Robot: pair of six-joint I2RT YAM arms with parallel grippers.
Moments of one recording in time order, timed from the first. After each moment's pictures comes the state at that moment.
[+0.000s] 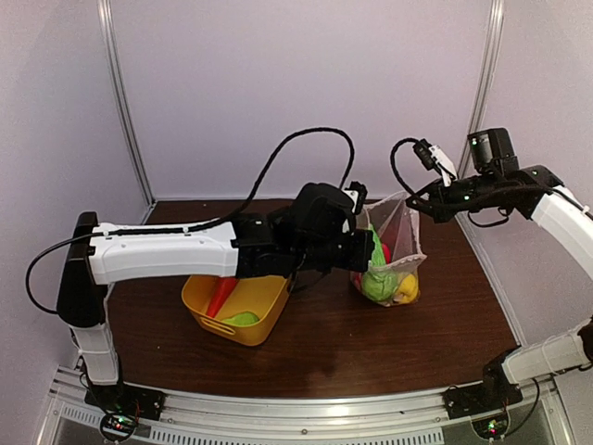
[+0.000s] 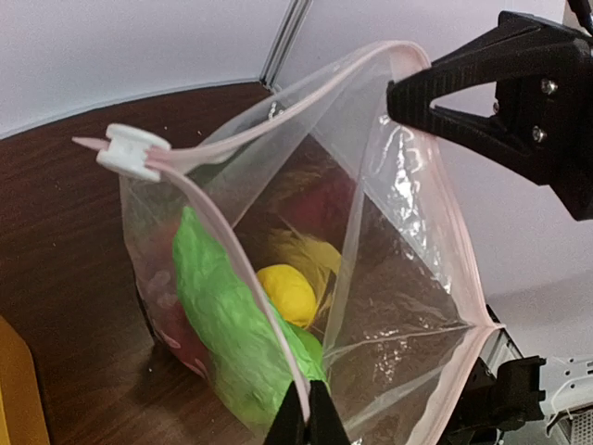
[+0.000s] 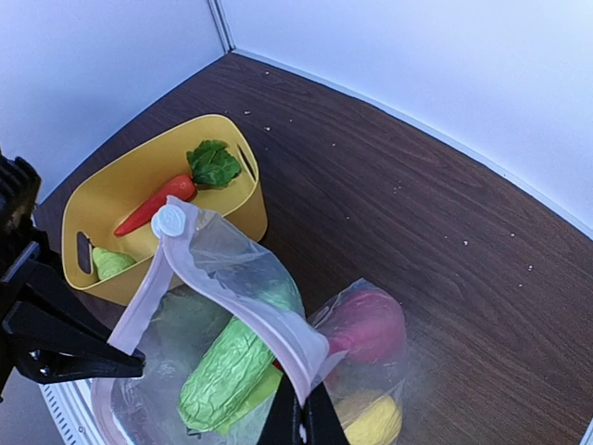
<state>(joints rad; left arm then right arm) -1.23 1.91 1.67 -0.22 -0.24 -0.59 0.35 1.21 1.32 -0.73 -0.42 -0.12</state>
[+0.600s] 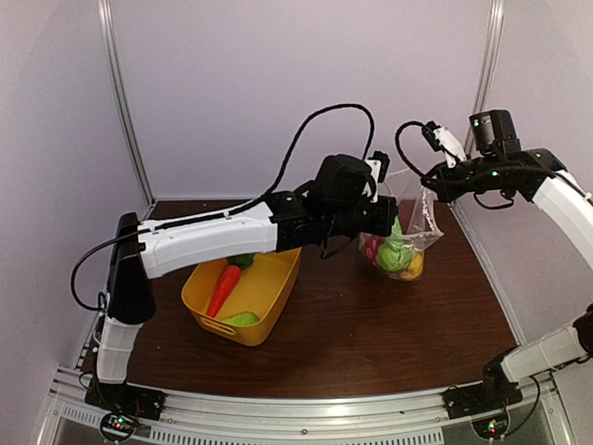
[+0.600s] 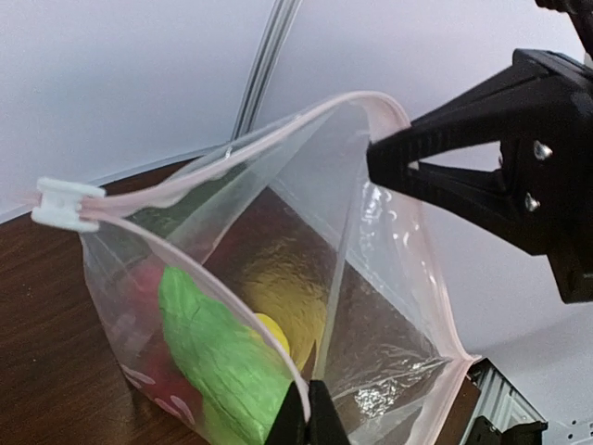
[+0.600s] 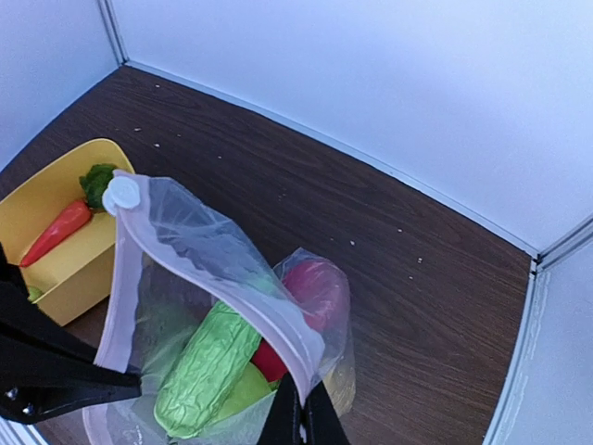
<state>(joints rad) -1.14 2.16 2.07 -0.19 -0.14 -0.46 0.35 1.28 1.49 -0.79 -0.14 -0.15</state>
